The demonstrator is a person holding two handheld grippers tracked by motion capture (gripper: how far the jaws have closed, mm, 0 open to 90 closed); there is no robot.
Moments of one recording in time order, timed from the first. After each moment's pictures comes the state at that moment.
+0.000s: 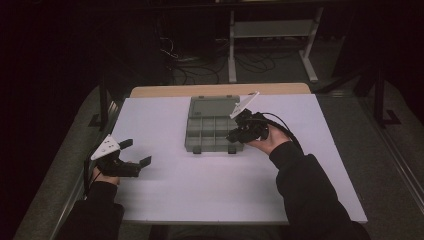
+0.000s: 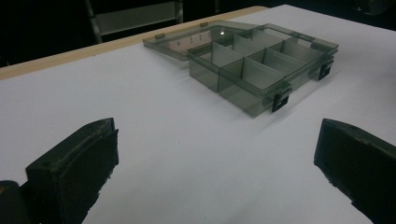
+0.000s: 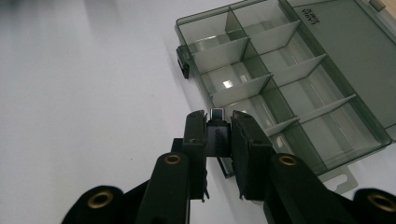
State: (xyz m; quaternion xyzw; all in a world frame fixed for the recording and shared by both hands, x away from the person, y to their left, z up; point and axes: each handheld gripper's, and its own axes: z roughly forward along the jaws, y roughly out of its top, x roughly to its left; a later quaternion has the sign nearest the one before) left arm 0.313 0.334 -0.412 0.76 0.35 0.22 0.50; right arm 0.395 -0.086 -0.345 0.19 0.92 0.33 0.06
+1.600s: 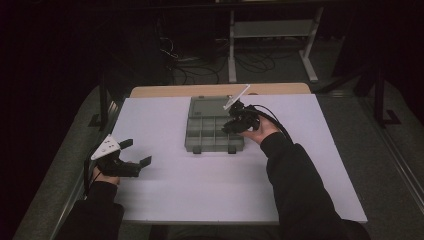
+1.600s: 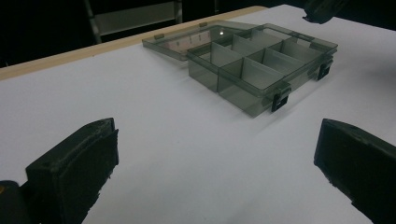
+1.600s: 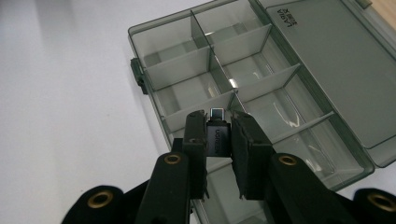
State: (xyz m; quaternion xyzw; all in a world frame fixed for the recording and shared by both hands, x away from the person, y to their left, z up) left arm 0.314 0.334 -0.412 0.76 0.35 0.22 0.50; right arm 0.440 -0.071 -0.364 0.21 0.92 0.32 0.05
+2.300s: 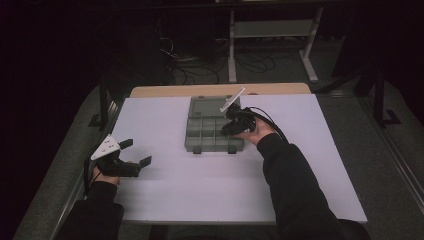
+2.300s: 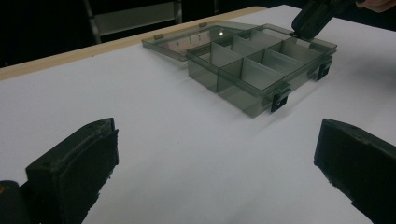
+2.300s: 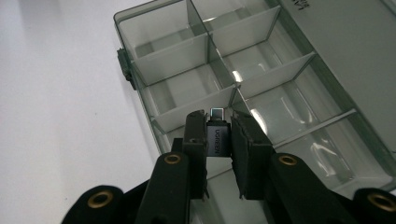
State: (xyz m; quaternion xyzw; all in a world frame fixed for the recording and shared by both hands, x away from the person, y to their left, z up) left arm 0.314 0.334 -0.412 0.76 0.35 0.22 0.50; right arm 0.449 -0.062 -0.382 0.22 0.93 0.31 0.04
